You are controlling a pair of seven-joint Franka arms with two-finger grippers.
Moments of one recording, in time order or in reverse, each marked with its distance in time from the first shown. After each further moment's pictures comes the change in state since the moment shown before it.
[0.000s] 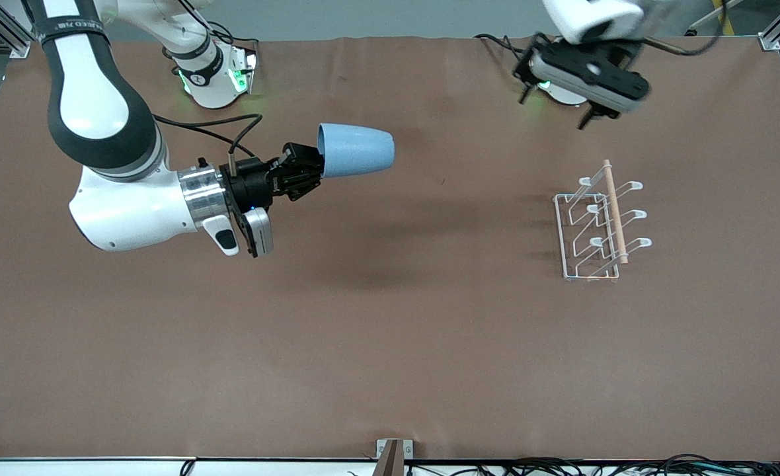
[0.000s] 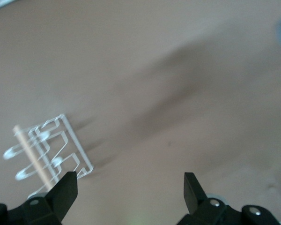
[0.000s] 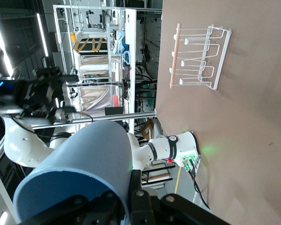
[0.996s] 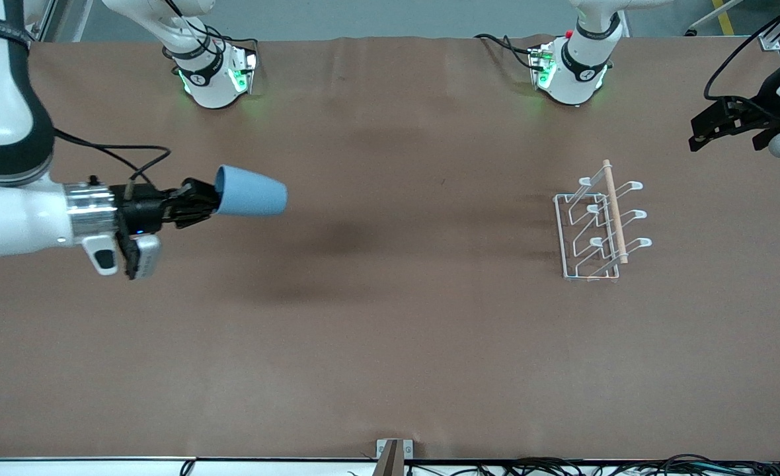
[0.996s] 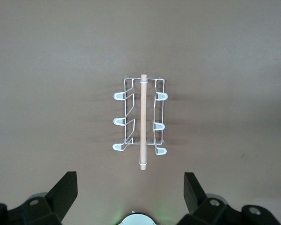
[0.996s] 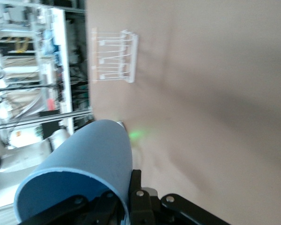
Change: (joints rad) left arm 0.054 -0.051 0.441 -0.118 0.097 -0.089 0.007; right arm -0.194 -0.040 0.006 0.007 -0.329 -0.112 0.000
